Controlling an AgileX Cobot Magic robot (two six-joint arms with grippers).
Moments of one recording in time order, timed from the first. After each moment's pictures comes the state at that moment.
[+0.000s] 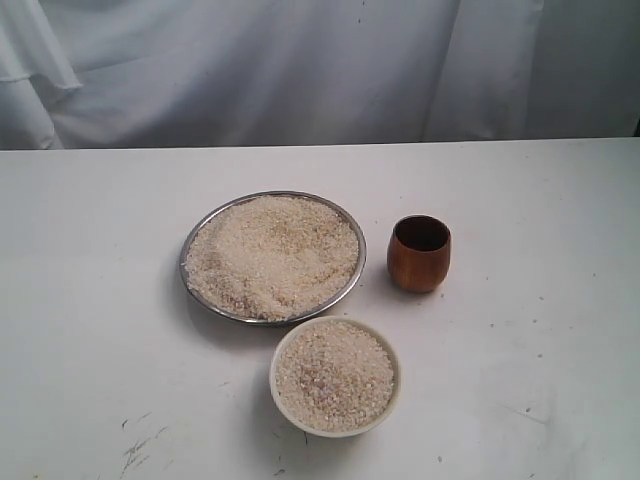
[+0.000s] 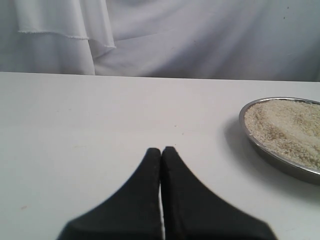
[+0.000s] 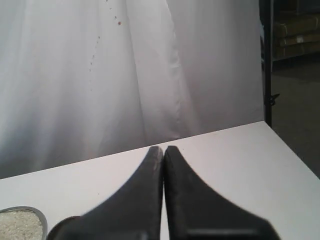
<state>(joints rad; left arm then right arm) 0.01 0.01 0.00 -0.04 0.29 0.01 0.13 0.48 -0.41 -0.65 0.16 0.82</state>
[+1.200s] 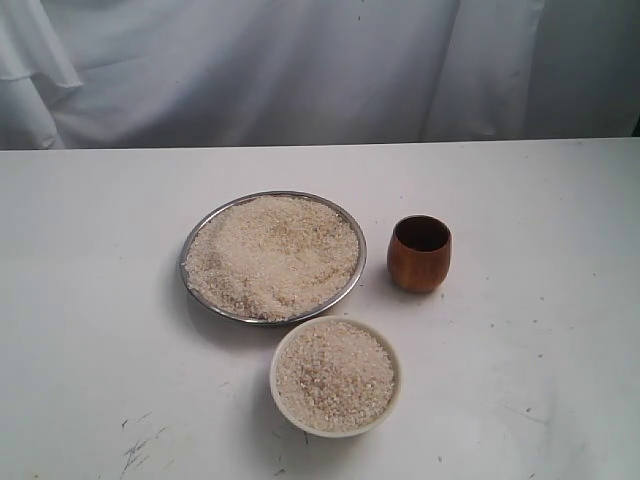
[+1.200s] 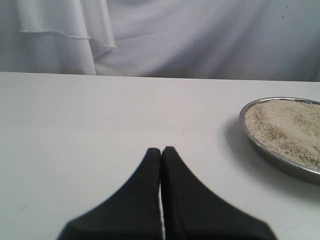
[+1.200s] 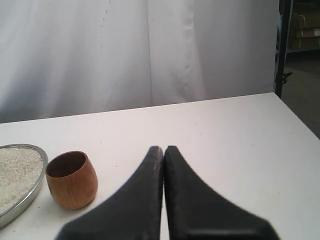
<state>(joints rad) 0.01 0.01 0.00 -0.04 0.29 0.01 0.10 0.28 -0.17 0.06 0.14 0.04</state>
